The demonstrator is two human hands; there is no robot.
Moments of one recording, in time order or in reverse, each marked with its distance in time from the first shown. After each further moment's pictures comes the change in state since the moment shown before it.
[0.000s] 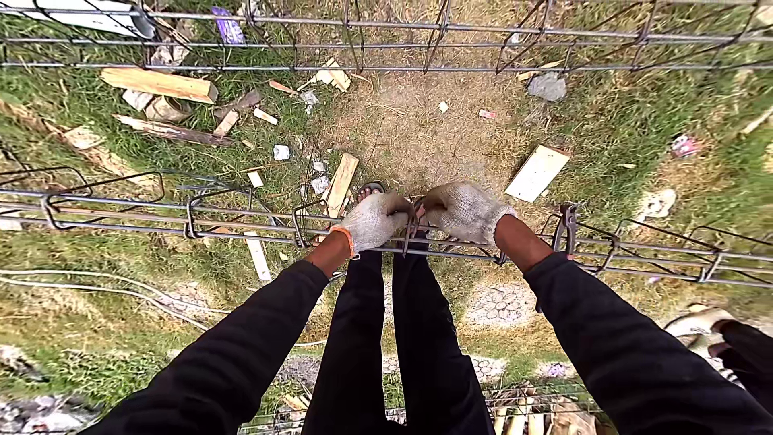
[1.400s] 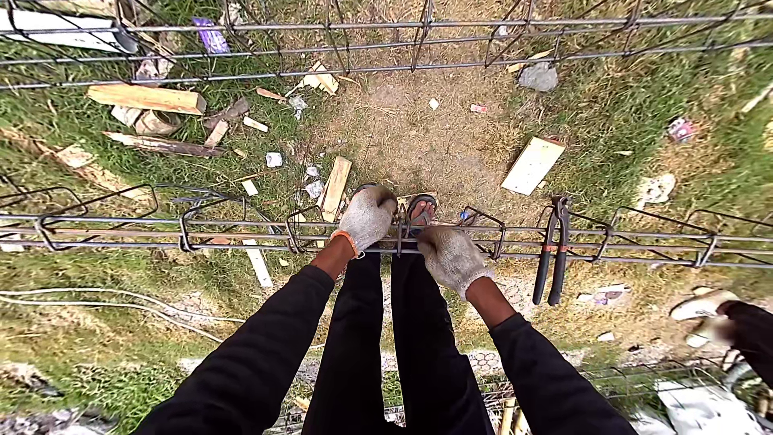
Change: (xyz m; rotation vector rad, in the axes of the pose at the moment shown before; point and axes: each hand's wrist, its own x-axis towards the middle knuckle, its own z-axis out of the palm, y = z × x) left_hand 0.017 -0.002 0.011 -0.110 0.212 -0.308; right_hand -0.045 -0.020 0.075 0.184 0.146 0.320
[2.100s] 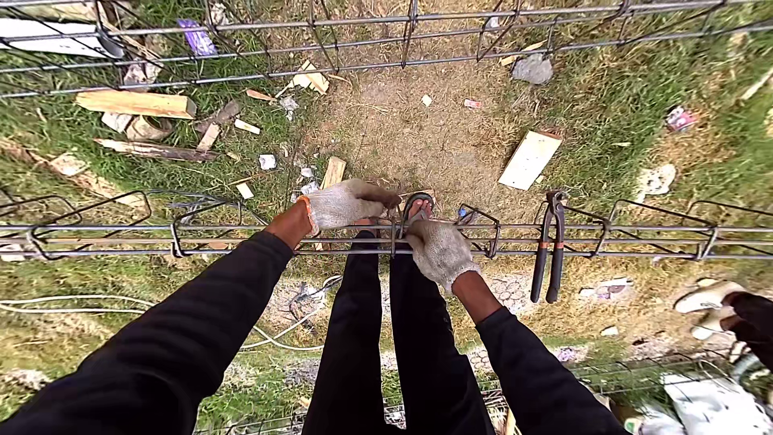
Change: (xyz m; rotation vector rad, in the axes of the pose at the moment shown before) left_hand 0.015 0.019 -0.058 0.146 -0.508 0.257; right_hand 0.016 -0.005 0.003 0.056 0.028 0.027
